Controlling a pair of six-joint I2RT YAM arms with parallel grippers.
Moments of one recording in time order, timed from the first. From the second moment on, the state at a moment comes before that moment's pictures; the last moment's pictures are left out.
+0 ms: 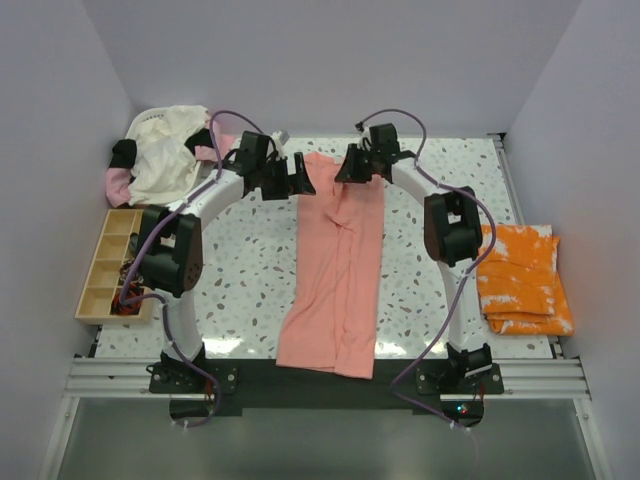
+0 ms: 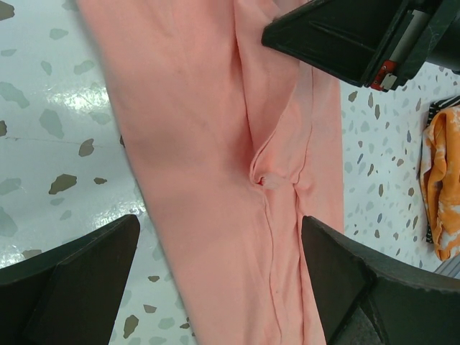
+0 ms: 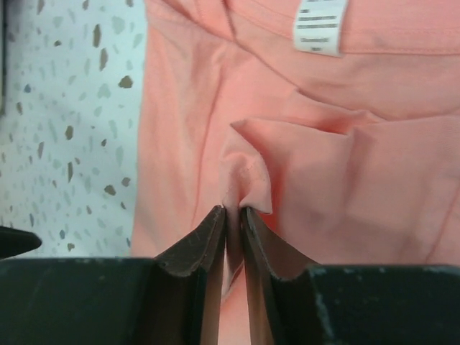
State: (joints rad) left arm -0.31 1.96 1.52 -0.36 0.40 -0.43; right arm 0.30 2.39 1.95 -0.30 -0.40 0.41
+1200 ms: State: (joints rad) left arm -0.34 1.65 1.04 -0.18 0.60 -0.49; right arm 0.39 1.54 0.90 -0.41 -0.31 0.38
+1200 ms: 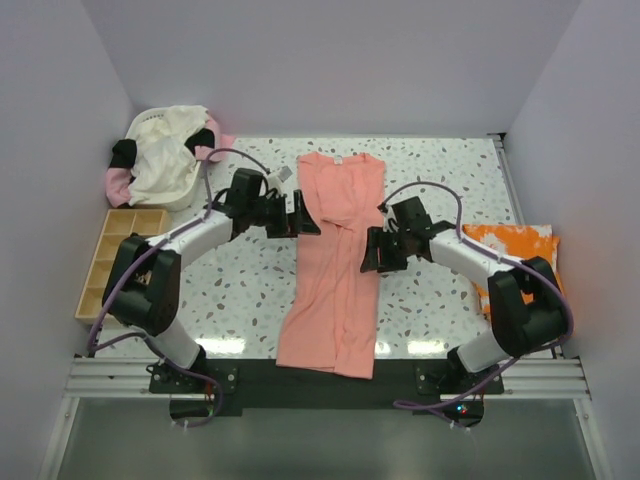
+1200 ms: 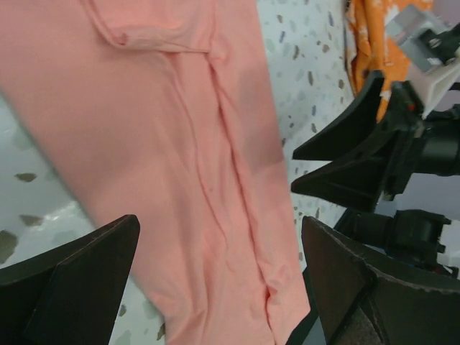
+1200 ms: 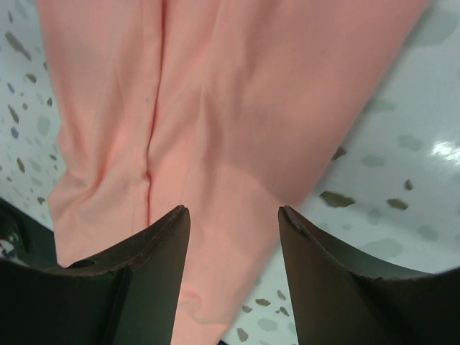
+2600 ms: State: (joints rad) left arm -0.47 1.60 1.07 -0.34 0.30 -0.41; right arm 0.52 1.12 0.68 -0.45 -0.19 0.56
